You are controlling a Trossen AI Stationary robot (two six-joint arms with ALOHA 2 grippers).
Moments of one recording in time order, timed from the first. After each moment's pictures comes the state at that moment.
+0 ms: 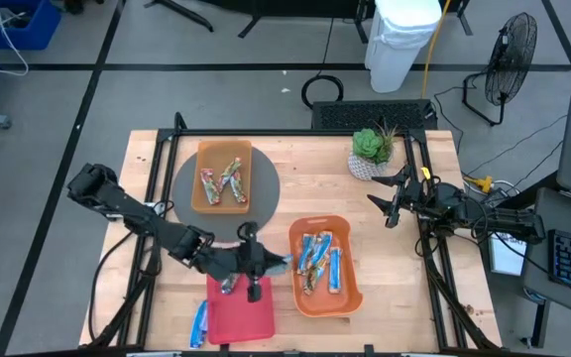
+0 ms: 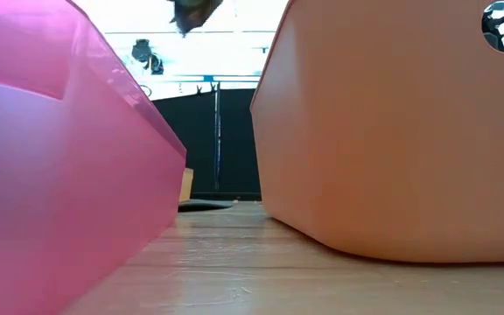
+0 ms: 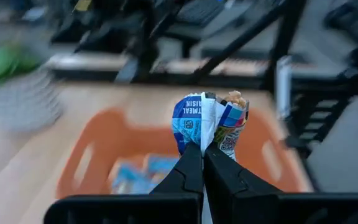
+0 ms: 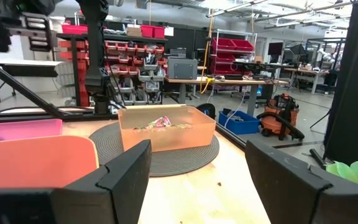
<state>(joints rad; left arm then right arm) -0.50 1.52 1.08 0.08 -0.51 -0.24 -0.12 0.01 0.02 0.07 0.21 -0.07</state>
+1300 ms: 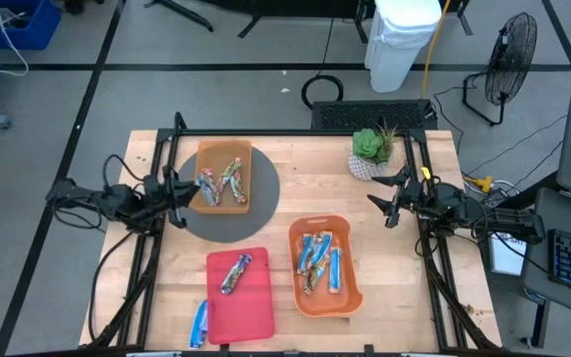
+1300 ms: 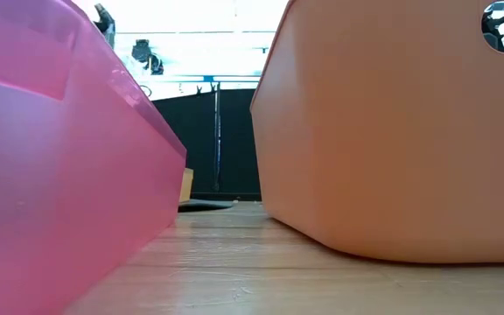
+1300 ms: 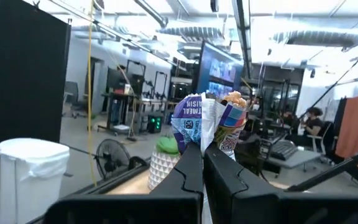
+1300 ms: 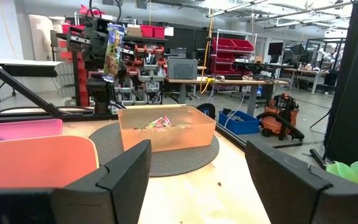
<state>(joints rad) -0.27 0.08 0.09 0.34 -0.59 0.02 -0.12 0.00 0.02 0.07 0.21 -0.07</state>
